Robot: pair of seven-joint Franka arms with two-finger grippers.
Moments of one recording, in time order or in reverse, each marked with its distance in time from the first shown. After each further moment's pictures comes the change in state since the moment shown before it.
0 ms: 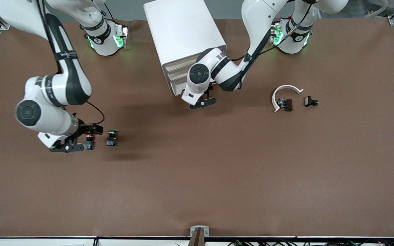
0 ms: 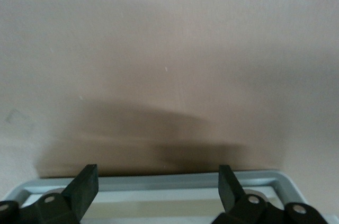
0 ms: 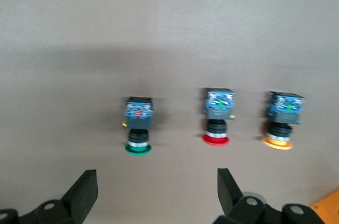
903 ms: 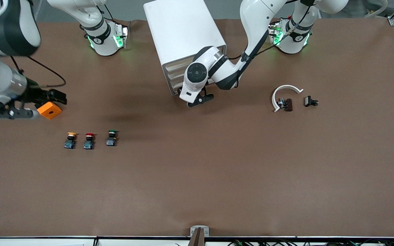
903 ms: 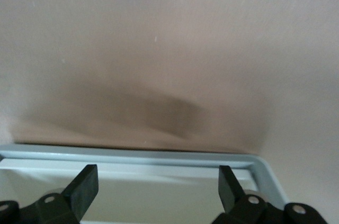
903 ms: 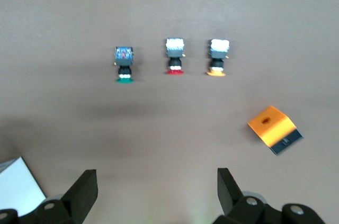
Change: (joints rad) left arm 0.042 0.009 -0.044 0.031 -0.044 0.000 -0.089; right arm -0.063 -0.358 -0.002 0.049 -0.031 -0.411 -0.018
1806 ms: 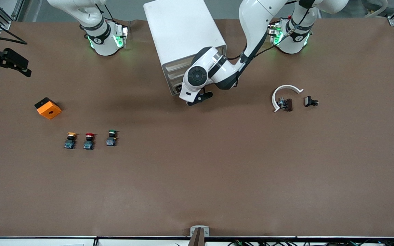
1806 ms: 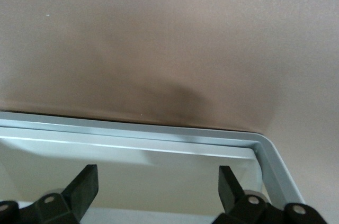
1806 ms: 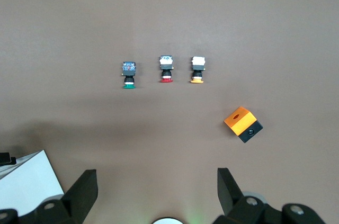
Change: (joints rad) left arm -0.004 0.021 -0.025 0.003 -0.089 -0.026 0.000; right arm -0.014 -0.030 0.000 0.272 -0.010 -0.195 -0.016
